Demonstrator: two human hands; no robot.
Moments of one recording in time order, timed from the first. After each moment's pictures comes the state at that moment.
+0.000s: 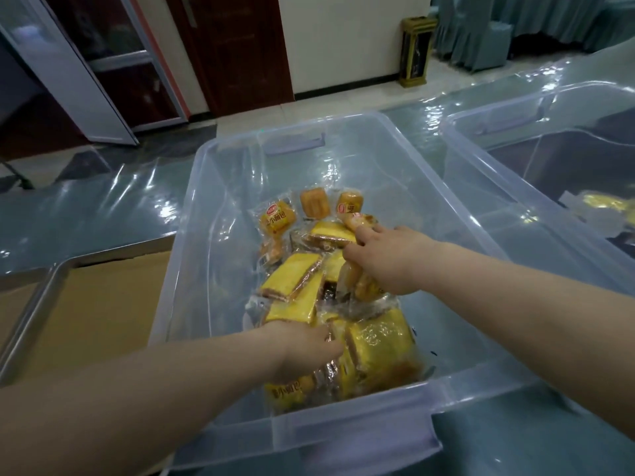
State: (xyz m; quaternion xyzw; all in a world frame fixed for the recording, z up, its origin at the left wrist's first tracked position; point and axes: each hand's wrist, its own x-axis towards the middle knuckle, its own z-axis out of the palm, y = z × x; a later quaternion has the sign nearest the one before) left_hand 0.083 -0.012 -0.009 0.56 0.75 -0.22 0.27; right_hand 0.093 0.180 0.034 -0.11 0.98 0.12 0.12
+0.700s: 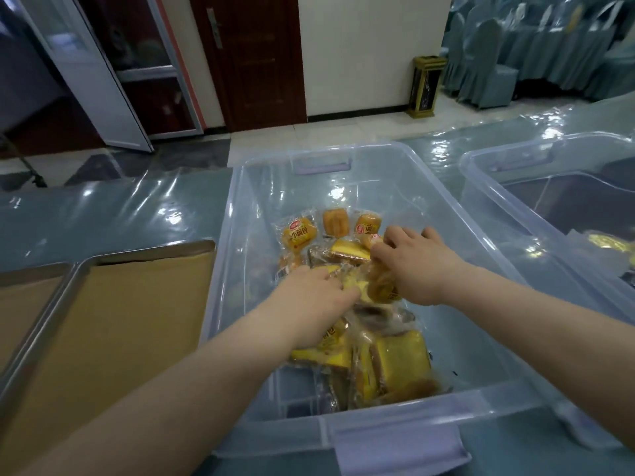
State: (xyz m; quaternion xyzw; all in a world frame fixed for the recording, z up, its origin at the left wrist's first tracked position) left_hand 0.069 -0.022 0.051 0.55 0.83 -0.09 -0.04; right_hand 0.095 0.178 0.044 -0.05 0.99 0.10 0.02
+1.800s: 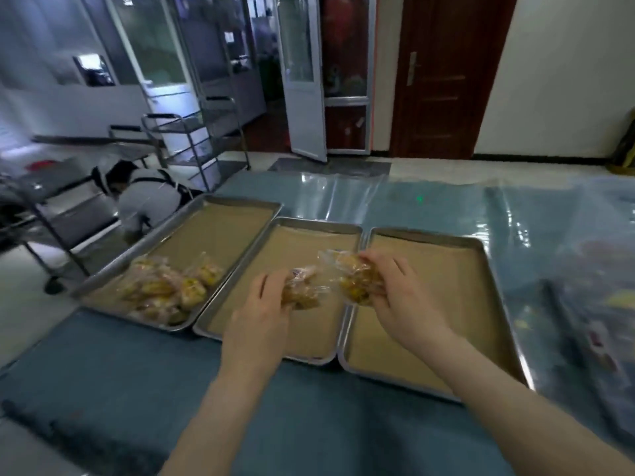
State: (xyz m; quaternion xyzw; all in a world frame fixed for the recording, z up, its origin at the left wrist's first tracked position) left_hand 0.187 -0.604 0.054 0.03 0.94 0.24 -0.26; right_hand 0.129 -0.394 0.045 -0.22 0.90 -0.35 -0.17
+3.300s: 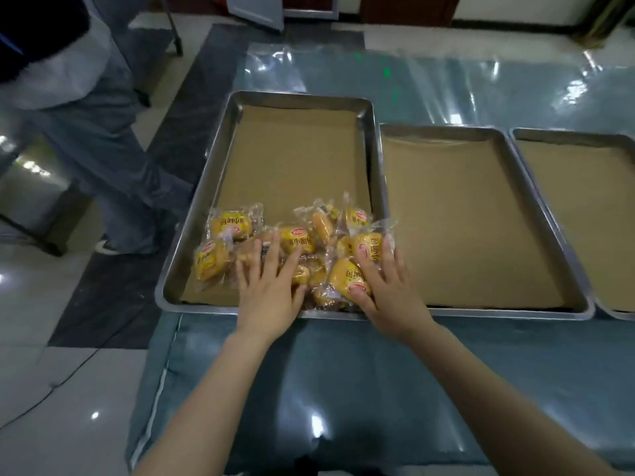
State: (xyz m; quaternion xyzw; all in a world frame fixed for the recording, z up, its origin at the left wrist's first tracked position) left_hand 0.008 -1.077 -0.127 0.12 0.99 0.11 0.01; right_hand 0.042 -0.856 -0.126 -0.02 0.99 -0.14 0.09
